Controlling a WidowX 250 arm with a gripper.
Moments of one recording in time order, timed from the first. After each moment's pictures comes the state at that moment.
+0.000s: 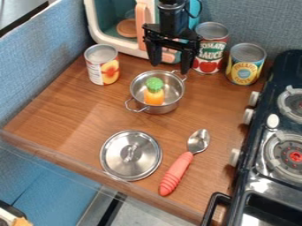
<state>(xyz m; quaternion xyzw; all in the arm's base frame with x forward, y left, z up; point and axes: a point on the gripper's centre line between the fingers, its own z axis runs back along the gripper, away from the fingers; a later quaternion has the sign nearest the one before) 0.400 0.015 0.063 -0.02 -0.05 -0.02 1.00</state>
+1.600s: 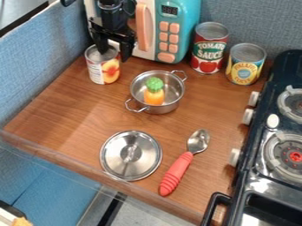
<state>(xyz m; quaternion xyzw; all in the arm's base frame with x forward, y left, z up) 0.428 0.156 0.030 0.05 -0.09 -0.01 0.99</state>
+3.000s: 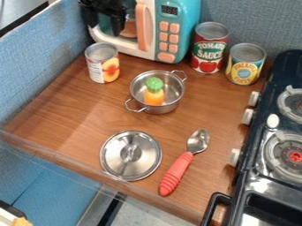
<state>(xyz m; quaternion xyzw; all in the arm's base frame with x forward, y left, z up) 0.441 0.179 0.072 0.06 -0.15 0.01 0.99</state>
